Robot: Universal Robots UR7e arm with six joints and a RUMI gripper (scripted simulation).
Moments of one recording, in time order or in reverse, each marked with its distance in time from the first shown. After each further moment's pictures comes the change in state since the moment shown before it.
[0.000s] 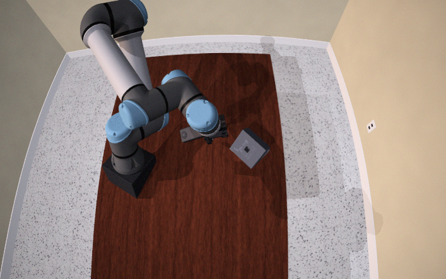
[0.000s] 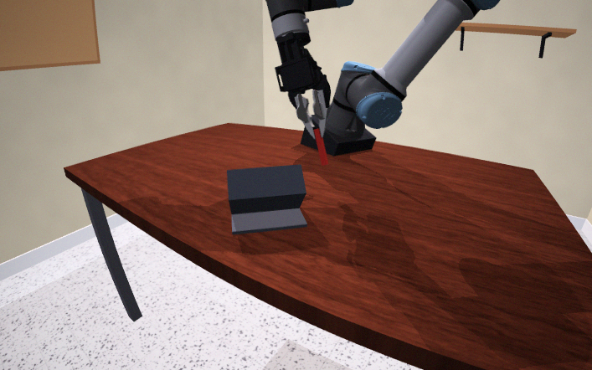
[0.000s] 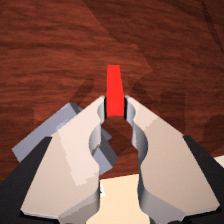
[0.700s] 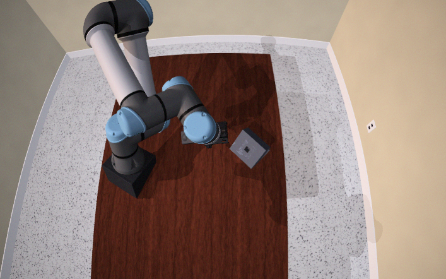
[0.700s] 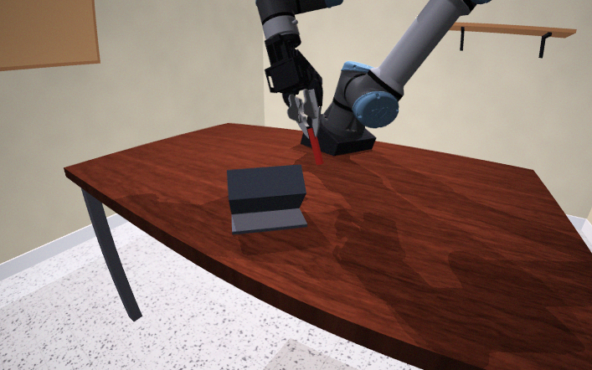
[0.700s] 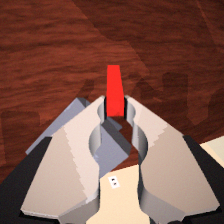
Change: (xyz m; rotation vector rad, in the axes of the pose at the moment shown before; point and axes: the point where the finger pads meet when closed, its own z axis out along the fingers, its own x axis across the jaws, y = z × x) arm -0.011 0.007 -0.004 -0.047 0.052 0.120
